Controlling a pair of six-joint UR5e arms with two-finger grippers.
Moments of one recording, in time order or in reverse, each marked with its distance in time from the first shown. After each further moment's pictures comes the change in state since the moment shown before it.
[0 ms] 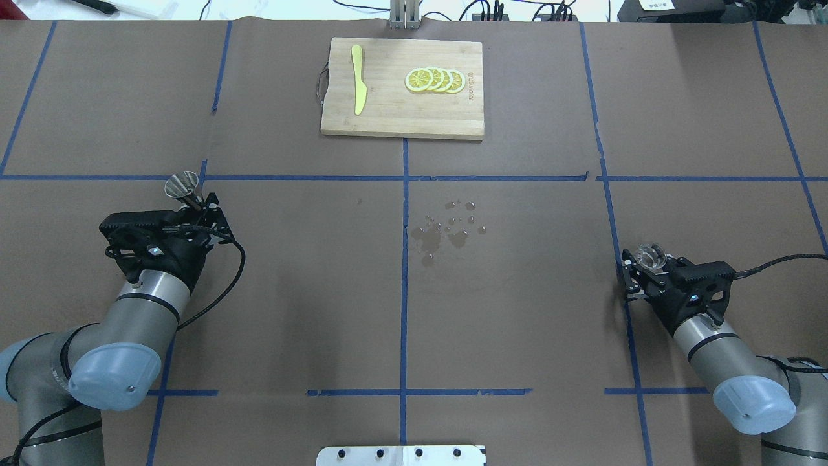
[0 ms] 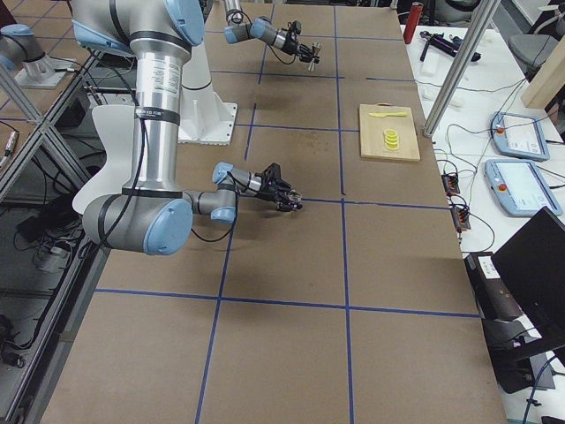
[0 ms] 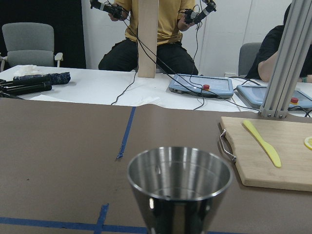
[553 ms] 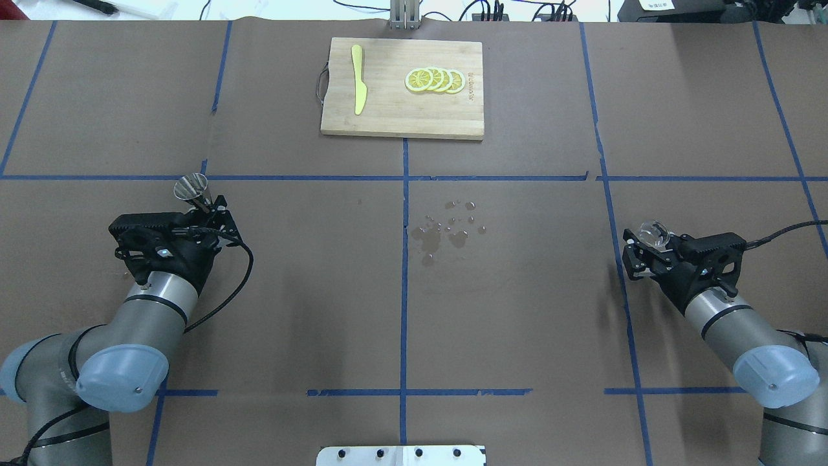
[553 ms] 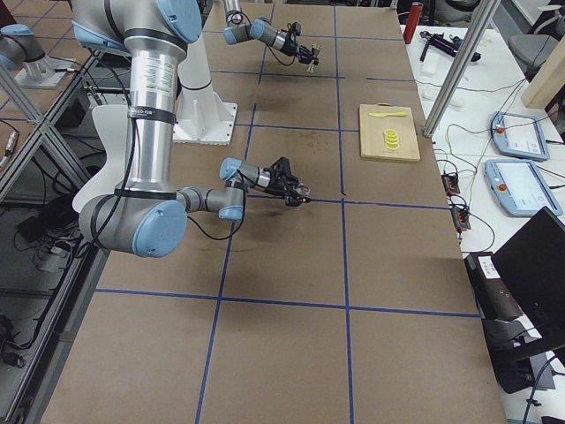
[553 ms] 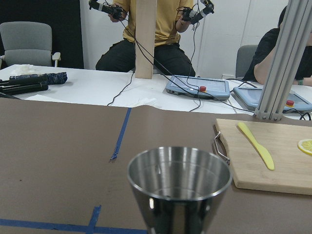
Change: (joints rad) left arm 0.010 -0.044 0.019 0.001 -0.022 0.048; right arm 0.113 0.004 0.060 0.056 0.143 -0.139
